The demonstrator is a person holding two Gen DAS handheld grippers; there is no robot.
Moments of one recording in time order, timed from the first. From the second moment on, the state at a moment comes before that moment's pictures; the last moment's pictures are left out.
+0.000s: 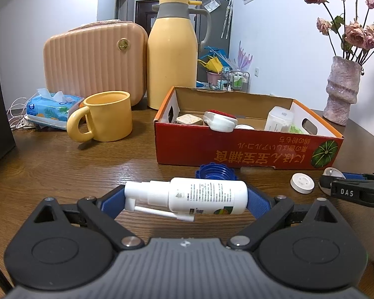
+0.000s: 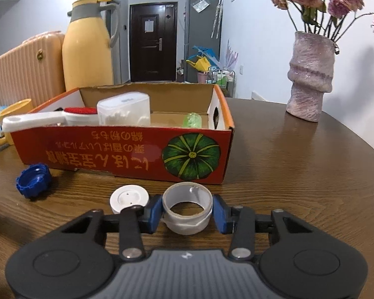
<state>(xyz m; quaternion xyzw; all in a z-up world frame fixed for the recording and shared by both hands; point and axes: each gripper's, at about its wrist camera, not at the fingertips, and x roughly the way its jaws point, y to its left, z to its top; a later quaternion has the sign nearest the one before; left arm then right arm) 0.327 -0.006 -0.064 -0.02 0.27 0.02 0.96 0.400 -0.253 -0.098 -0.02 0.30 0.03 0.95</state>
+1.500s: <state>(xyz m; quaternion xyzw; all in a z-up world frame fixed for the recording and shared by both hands) 0.356 -0.024 -0.003 -0.05 0.19 0.01 0.98 0.374 -0.221 -0.041 0.00 0.12 0.05 0.99</state>
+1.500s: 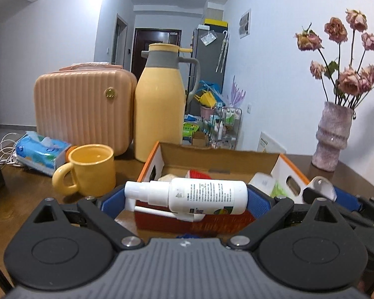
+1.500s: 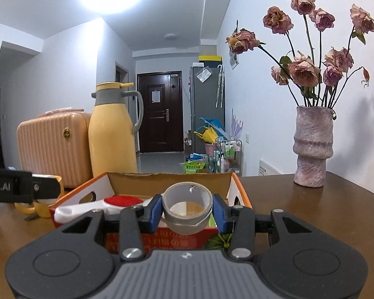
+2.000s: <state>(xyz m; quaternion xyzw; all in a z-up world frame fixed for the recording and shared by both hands) 0.424 -0.031 0.002 -0.05 0.20 0.03 0.98 0.435 -0.225 -0.040 0.03 0.11 0.03 0.99</state>
